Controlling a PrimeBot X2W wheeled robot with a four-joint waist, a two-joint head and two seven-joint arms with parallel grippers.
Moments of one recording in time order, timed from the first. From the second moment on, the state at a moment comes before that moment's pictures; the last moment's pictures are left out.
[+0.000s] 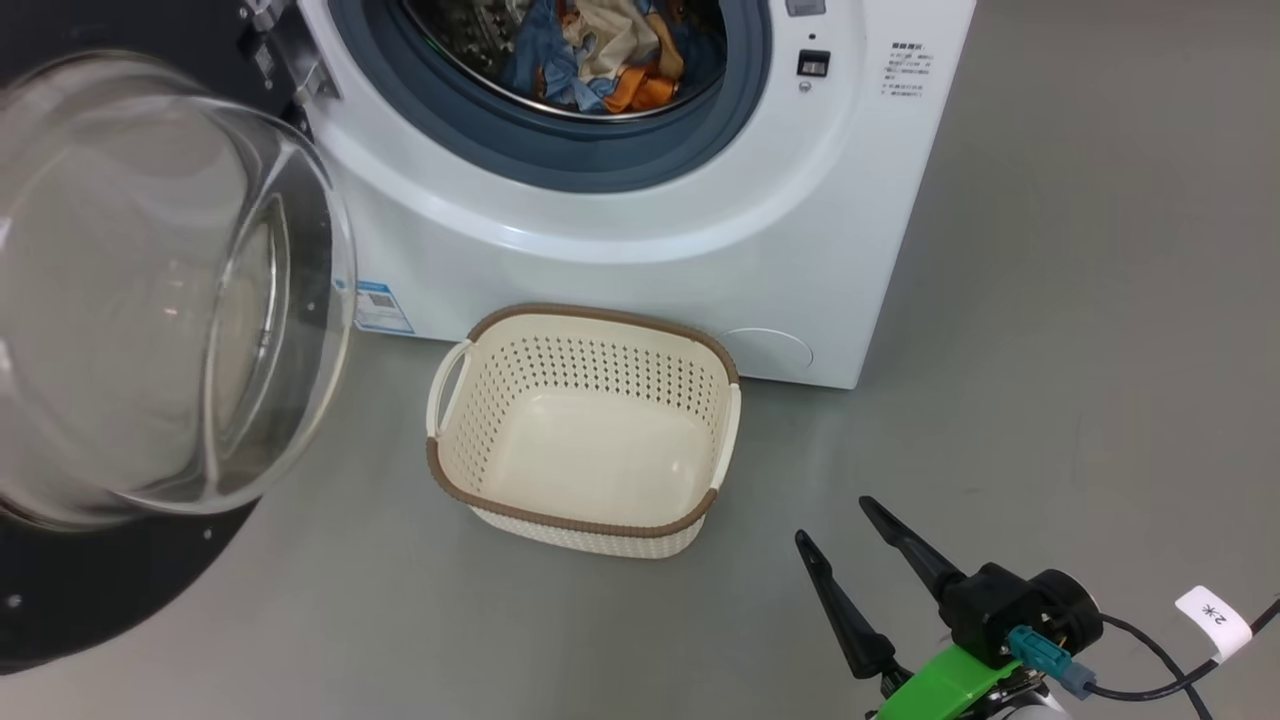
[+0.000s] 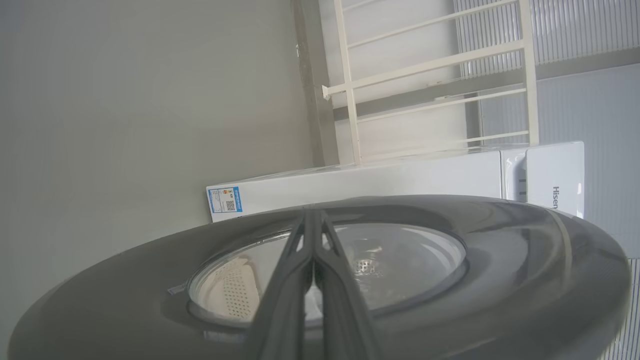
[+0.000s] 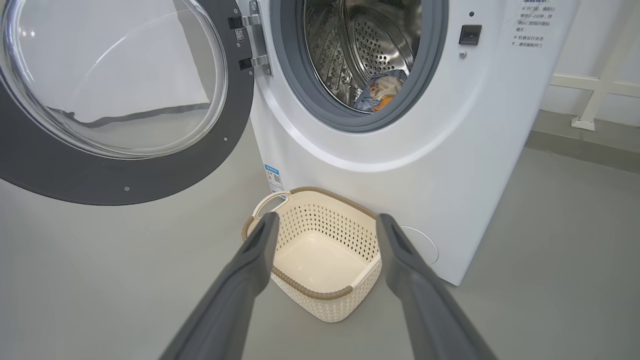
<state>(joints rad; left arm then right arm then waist) -0.63 0.51 0.67 0.92 -1.26 -0.12 0.66 -0.12 -0.11 0.27 0.26 0.12 0.13 -0.26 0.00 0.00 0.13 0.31</state>
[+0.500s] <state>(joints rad) -0.44 0.41 0.63 0.67 -1.34 -0.12 0.82 -0.10 -0.08 0.27 0.27 0.13 0.13 -0.26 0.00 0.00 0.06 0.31</state>
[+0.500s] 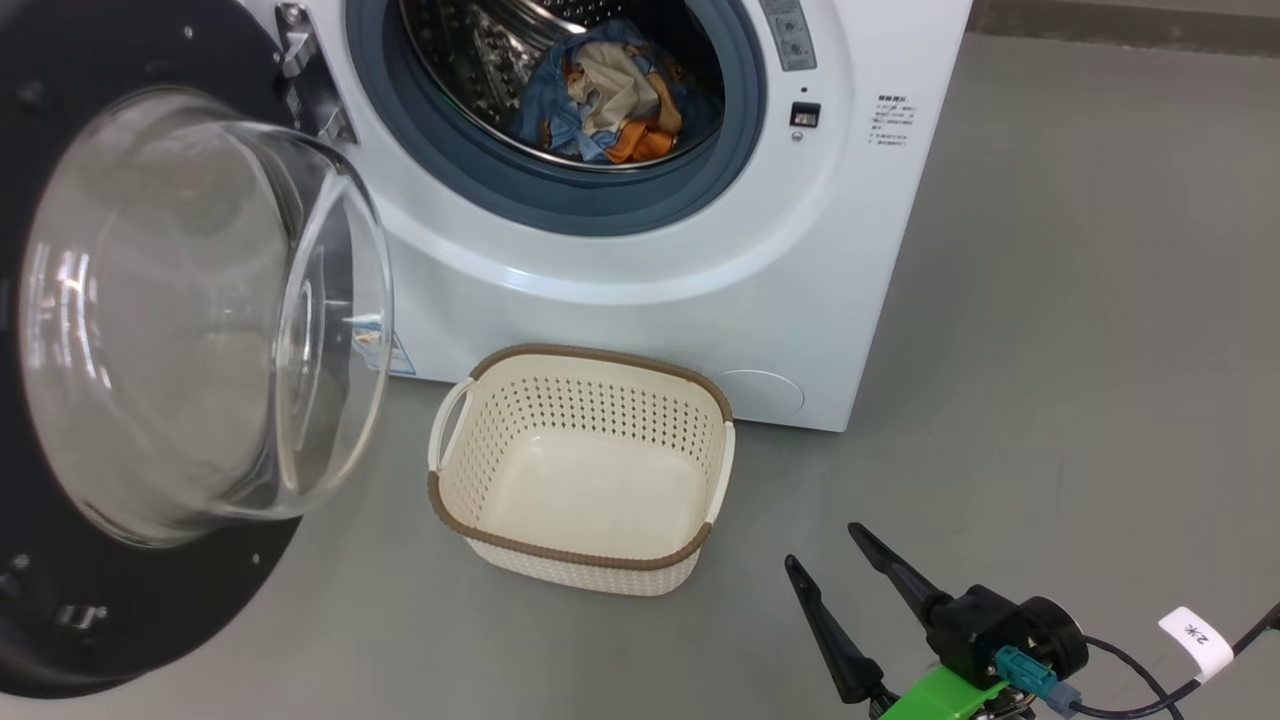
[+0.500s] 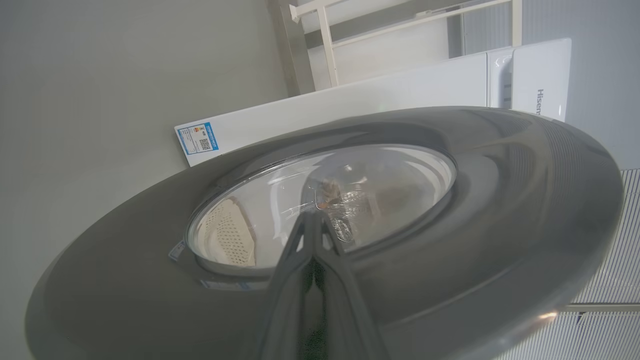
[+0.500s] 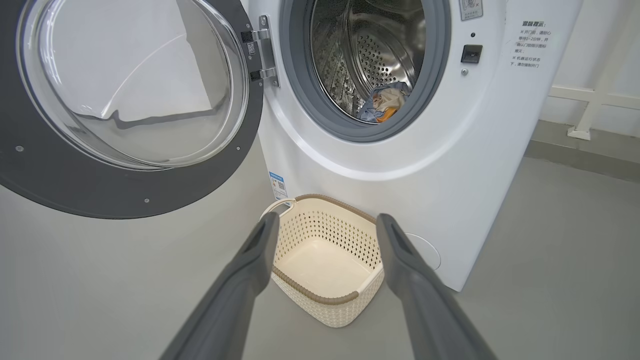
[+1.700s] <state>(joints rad) -0.25 0.05 0.46 0.21 -1.50 -0.12 0.93 -0.09 -0.07 0.19 0.26 0.12 0.13 -0.26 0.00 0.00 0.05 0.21</state>
